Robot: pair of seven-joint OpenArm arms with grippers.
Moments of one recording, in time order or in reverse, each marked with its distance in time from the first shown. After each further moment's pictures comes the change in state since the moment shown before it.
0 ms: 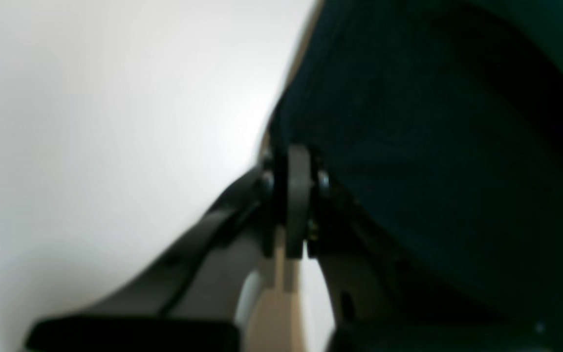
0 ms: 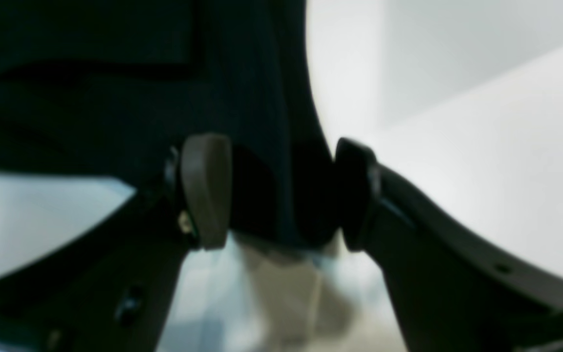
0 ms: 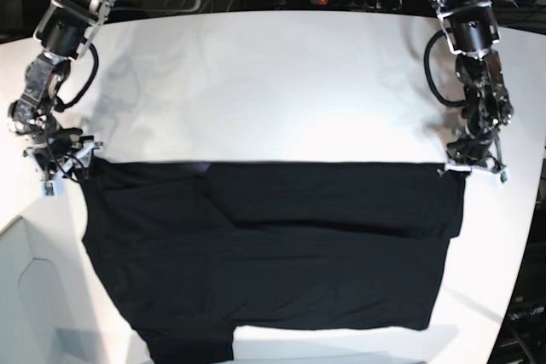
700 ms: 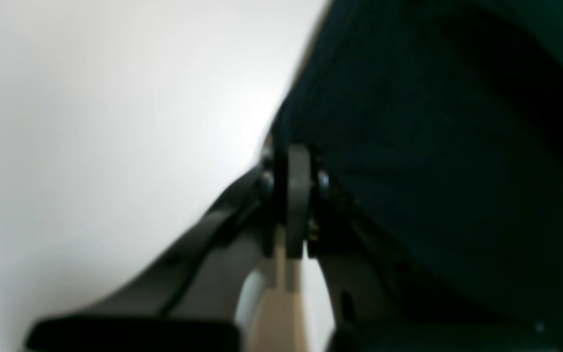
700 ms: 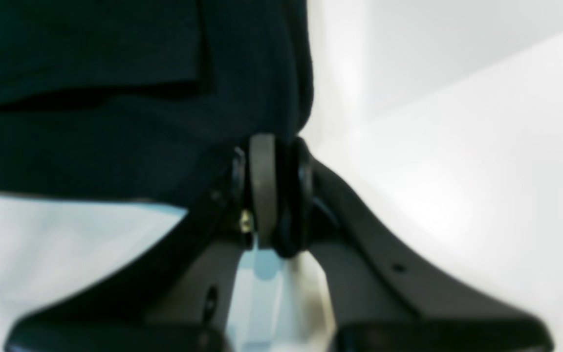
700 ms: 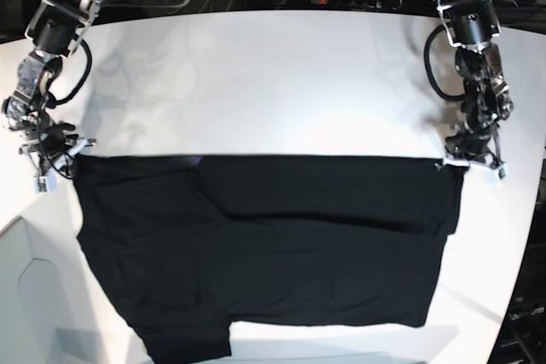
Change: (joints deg) left arm 3.7 -0.1 -0.1 4.3 -0.5 0.1 0.8; right arm -1.2 2.7 -0.3 -3.0 2.3 1.2 2.7
